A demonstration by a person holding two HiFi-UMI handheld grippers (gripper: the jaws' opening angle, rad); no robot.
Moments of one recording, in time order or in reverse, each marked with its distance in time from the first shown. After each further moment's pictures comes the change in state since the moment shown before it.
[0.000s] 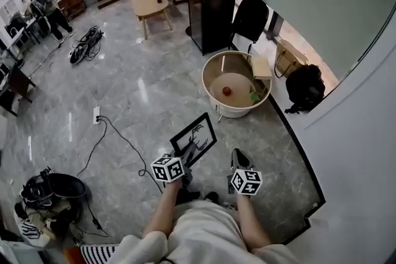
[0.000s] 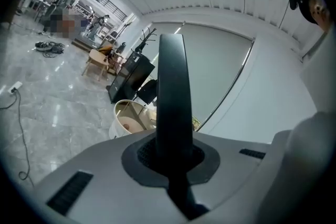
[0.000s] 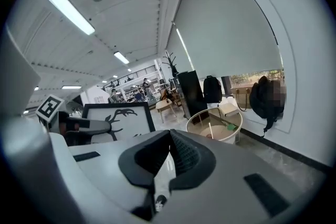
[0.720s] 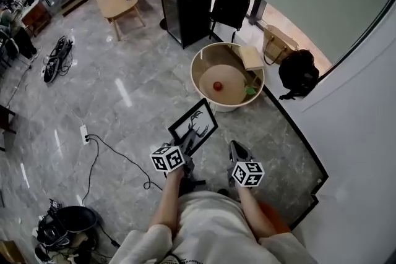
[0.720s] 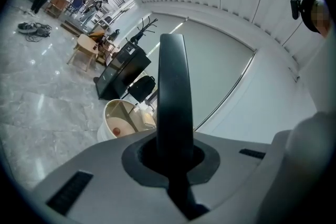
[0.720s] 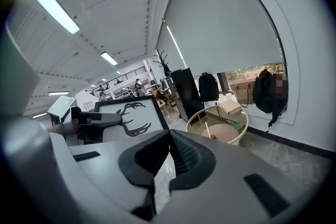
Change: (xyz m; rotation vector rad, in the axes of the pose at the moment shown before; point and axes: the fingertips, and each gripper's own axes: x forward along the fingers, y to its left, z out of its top) left arm 0.097 0.117 0.135 -0.063 0.080 -0.162; right arm 0.158 0.048 0.033 0.083 -0.006 -0.097
